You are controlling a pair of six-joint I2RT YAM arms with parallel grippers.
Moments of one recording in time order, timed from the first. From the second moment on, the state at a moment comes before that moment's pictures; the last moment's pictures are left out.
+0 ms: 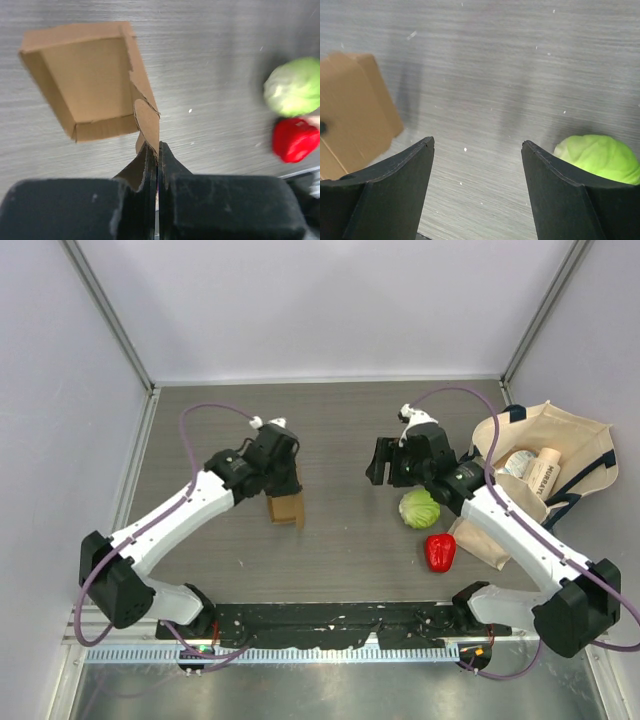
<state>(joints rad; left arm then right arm) -0.77 1.38 1.24 -0.76 -0.18 -0.67 0.52 1.19 1.04 -0.48 0.01 0.44</state>
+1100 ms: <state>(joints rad) -0.39 1.51 1.22 -0.95 0.14 -1.39 1.12 1.53 0.91 0.13 0.33 0.02</state>
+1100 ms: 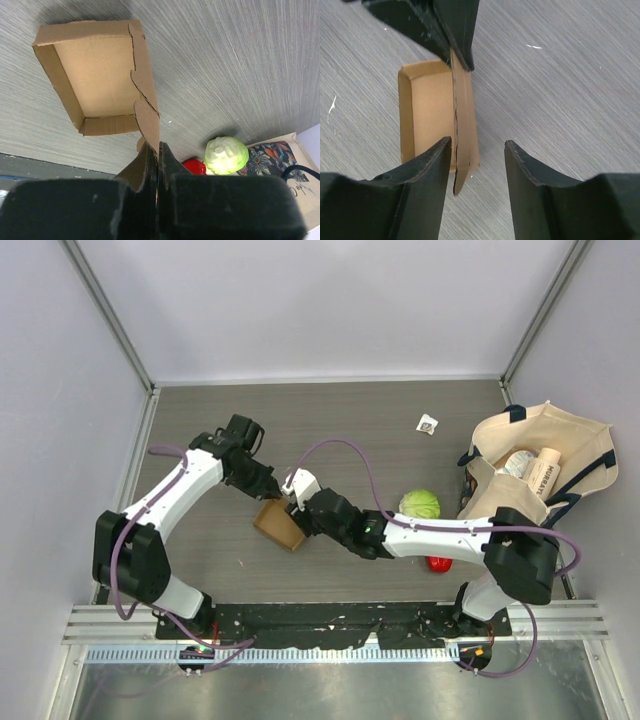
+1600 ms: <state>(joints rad) -0.38 1.47 1.19 -0.94 0.14 -1.42 1.13 1.57 0.95 0.15 0.33 0.01</state>
